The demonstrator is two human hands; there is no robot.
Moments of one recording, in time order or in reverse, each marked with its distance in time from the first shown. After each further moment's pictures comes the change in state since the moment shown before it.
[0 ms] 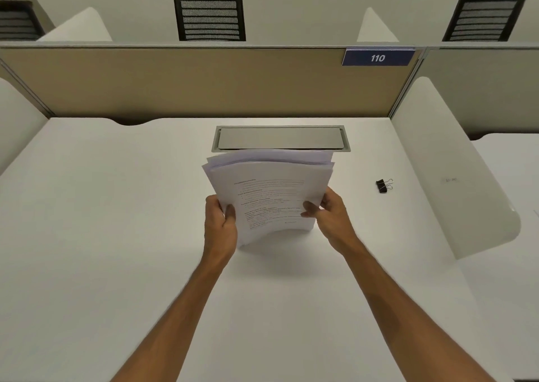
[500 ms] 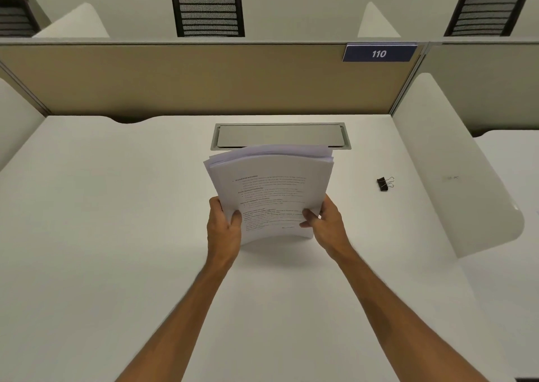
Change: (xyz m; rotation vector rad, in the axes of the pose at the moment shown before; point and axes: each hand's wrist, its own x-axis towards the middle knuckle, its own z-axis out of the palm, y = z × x) left_hand -0.002 -0.008 0.009 0.004 0.027 0.029; right_hand -0.006 0.020 0.011 -0.063 0.039 0.031
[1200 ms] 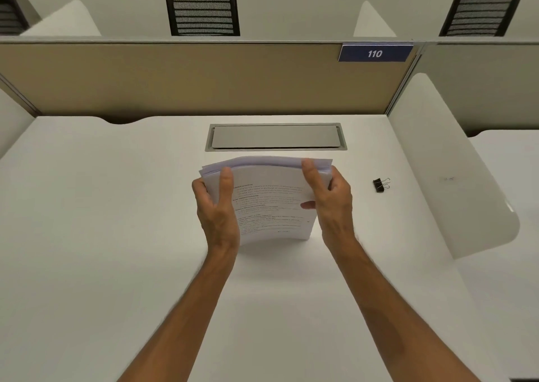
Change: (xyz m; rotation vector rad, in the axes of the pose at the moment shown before) left_hand -0.003 0.084 0.002 -0.404 0.224 -0.007; right_hand -0.011 -0.092 -0.001 0.146 0.220 -0.046
